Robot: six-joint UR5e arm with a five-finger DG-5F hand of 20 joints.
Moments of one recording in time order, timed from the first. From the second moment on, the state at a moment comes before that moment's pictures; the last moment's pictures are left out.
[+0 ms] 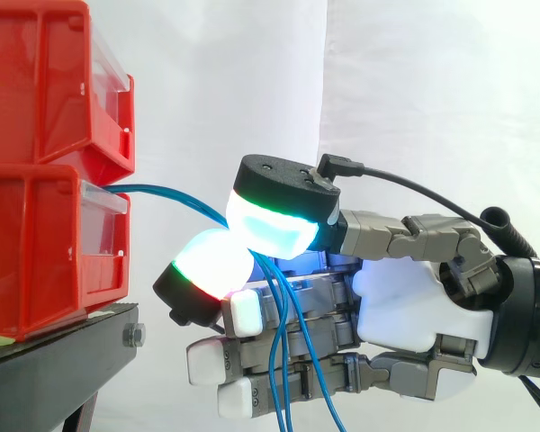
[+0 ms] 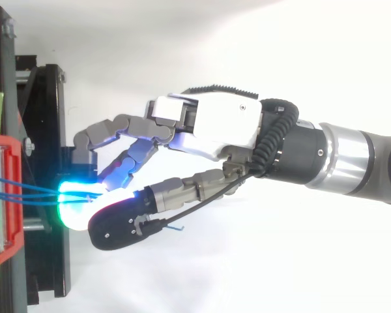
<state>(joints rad) 0.16 -2.37 -1.27 -2.44 -1.27 -0.06</state>
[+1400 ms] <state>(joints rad) 0.16 -2.37 -1.27 -2.46 -1.27 -0.06</state>
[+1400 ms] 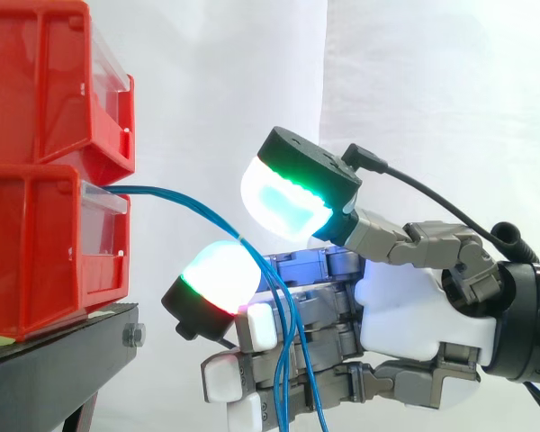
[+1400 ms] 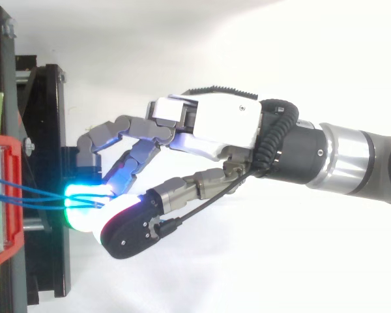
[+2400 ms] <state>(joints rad) 0.17 -2.37 -1.27 -2.48 -1.27 -0.06</state>
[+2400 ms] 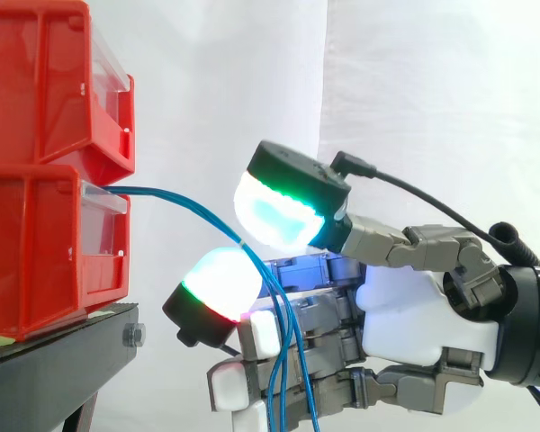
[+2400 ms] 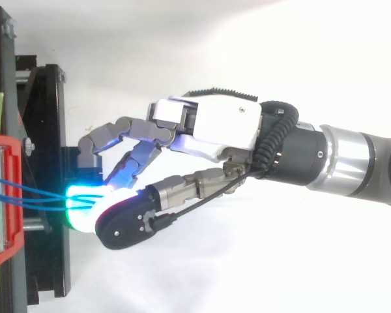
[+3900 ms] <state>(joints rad) 0.14 -2.33 -1.22 -2.61 -1.29 -0.04</state>
